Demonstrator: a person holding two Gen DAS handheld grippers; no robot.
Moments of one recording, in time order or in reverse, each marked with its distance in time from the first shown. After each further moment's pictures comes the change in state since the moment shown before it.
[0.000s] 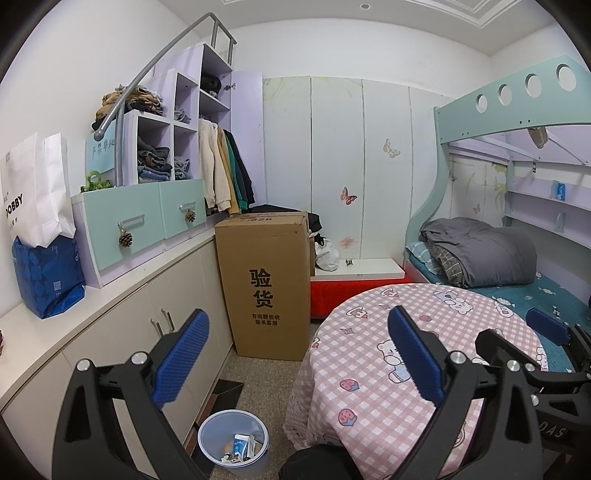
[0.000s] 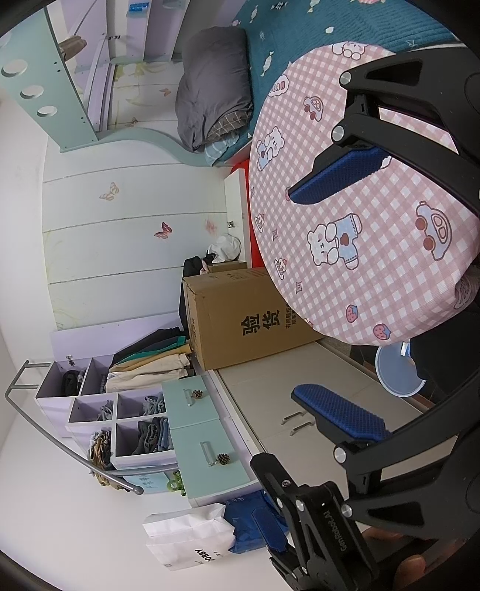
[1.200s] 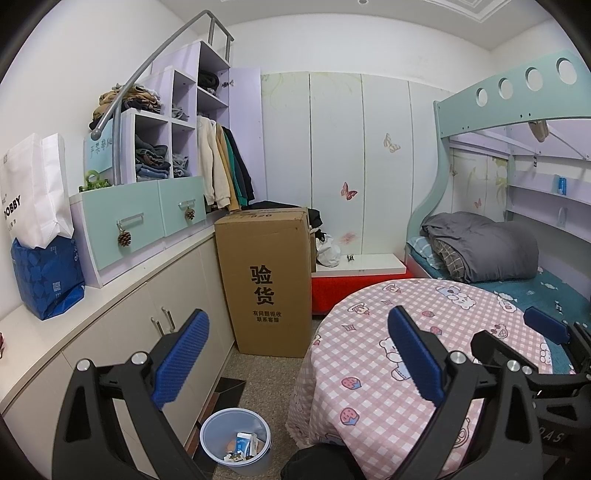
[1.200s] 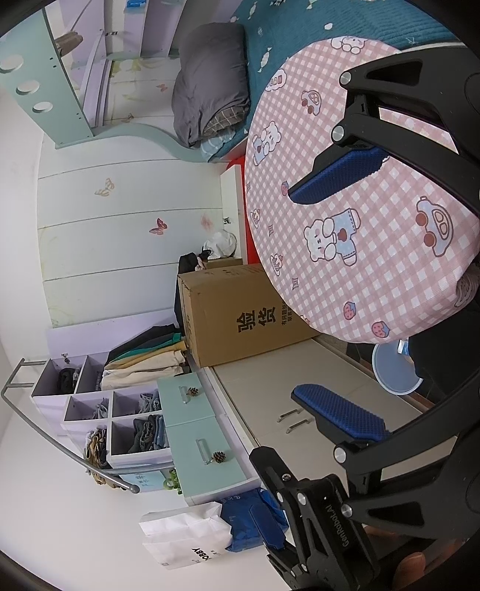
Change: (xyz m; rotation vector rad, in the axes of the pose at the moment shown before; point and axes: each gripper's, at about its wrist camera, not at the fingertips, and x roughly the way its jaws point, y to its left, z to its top) left arm 0.007 0.006 -0.004 0.005 0.013 -0.001; right arm 0.001 0.005 -0.004 0.002 0.009 0.003
